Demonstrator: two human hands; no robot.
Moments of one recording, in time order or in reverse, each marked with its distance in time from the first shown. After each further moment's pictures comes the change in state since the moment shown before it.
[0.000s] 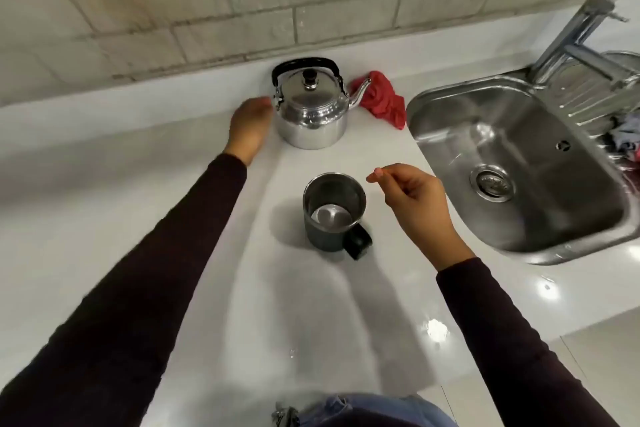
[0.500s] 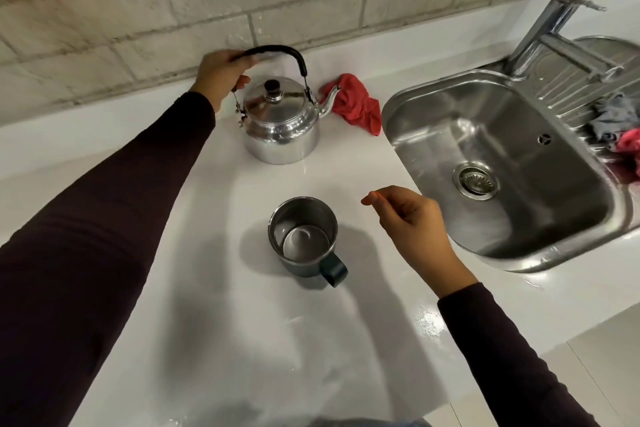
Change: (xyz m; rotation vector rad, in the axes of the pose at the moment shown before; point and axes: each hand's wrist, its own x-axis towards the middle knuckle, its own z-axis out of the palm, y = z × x) left_hand 0.104 0.049 0.014 -0.071 -0.078 0.022; right_hand 0.007 0.027 -0.025 -0.025 0.019 0.069
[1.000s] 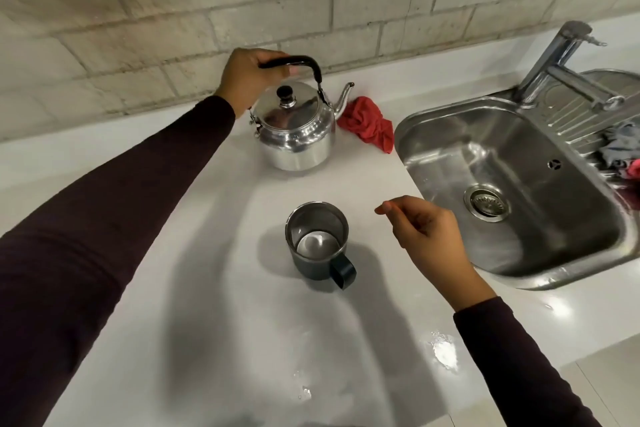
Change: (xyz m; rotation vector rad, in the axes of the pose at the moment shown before) left_hand -0.053 0.046 -0.011 0.082 -0.039 0.301; right_hand -0.015 -0.017 -0.013 0.015 -0.027 -0.072
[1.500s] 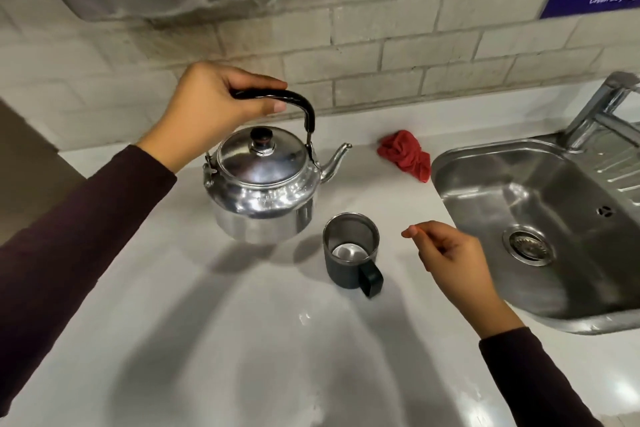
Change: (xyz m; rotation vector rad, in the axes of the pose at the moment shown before) left_hand -0.156 0.103 -0.097 0.258 0.115 0.198; right_hand -0.017 -0.009 -0.004 -0.030 -0.044 -0.069
